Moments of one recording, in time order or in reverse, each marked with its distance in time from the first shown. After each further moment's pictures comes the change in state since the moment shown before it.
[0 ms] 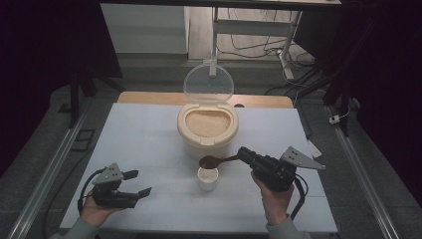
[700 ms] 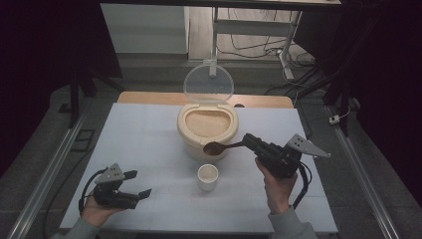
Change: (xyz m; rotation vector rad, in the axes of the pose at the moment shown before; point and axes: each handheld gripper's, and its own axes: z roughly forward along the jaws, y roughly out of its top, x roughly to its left) left arm 0.002 -0.003 0.005 0.025 0.007 -0.005; right arm -0.014 0.024 0.009 -0.034 -0.037 0.002
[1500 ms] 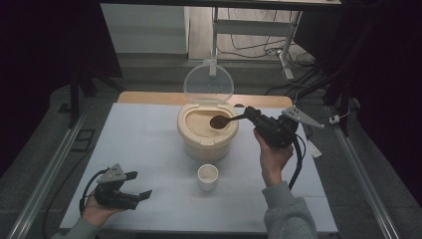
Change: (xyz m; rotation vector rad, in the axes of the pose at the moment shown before) left arm 0.001 -0.001 0.003 0.026 -0.005 -0.006; right arm -0.030 0.037 0.046 0.013 -0.180 -0.005
